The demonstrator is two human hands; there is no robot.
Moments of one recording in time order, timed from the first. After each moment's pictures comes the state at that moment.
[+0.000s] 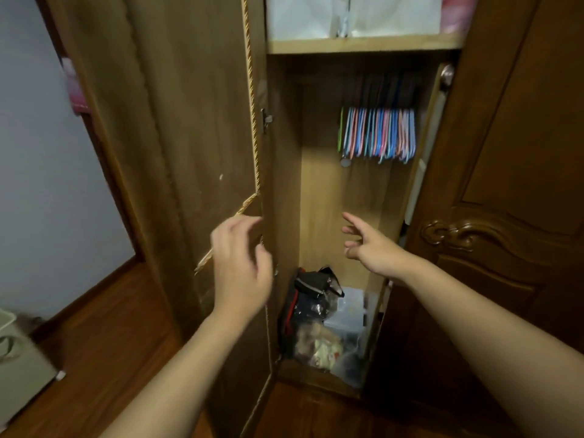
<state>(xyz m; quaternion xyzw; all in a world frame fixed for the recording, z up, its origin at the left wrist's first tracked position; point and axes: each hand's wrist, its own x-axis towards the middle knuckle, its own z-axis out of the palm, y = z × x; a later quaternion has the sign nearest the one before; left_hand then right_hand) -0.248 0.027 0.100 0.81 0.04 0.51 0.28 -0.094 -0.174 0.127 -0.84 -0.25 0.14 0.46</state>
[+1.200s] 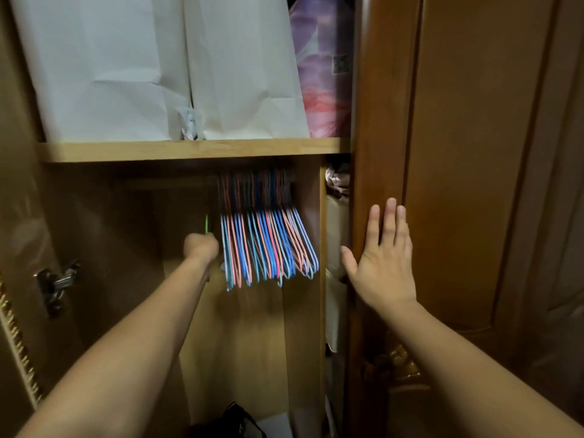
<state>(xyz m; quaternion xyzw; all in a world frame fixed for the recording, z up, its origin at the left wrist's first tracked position) 0.296 0.041 0.246 0.73 0.17 0.20 0.63 0.173 -0.261 0.214 -0.90 0.07 -0.43 0.03</state>
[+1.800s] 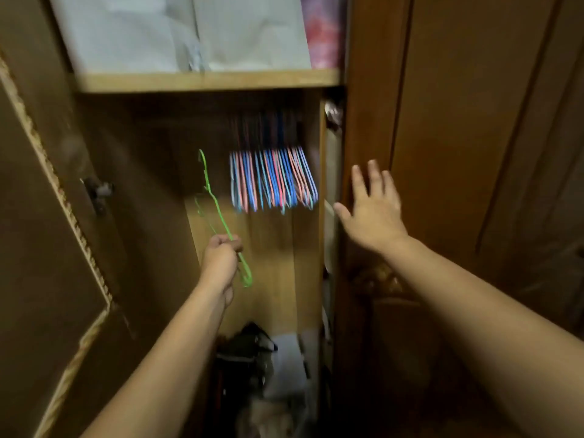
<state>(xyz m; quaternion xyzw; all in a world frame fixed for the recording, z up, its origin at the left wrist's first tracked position) 0.103 0.003 0.139 0.67 0.10 0.16 0.72 0.108 -0.260 0.200 -0.95 -0.01 -0.27 0.13</state>
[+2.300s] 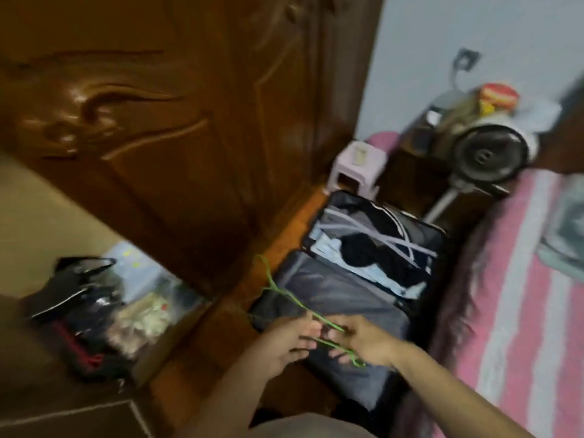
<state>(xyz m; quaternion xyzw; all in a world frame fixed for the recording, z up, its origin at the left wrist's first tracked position) -0.232 -0.303 -0.182 0.68 0.02 -0.60 0.42 -0.370 -0.438 -0.200 -0.62 0.33 0.18 0.69</state>
